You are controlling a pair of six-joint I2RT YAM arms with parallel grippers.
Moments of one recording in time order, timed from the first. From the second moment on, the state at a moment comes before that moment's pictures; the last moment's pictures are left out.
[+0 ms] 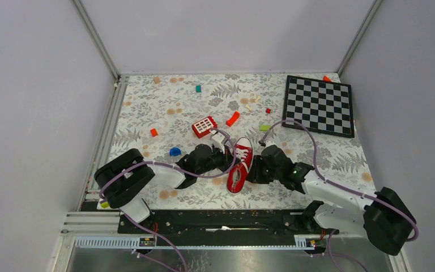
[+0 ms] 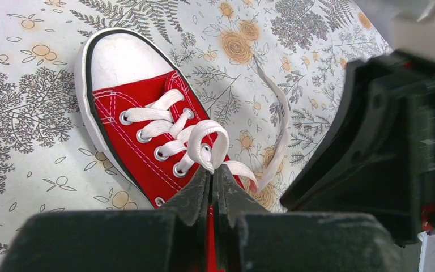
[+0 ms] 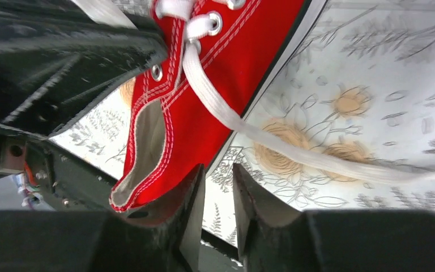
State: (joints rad) left arm -0.91 1.61 0.51 0.81 0.13 -0.48; right arm 0.78 1.10 0.45 -0.20 -0.11 0.80
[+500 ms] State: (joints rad) left arm -0.90 1.61 0.51 0.82 0.14 -0.48; right arm 0.78 1.22 0.61 -0.47 0.09 0.60
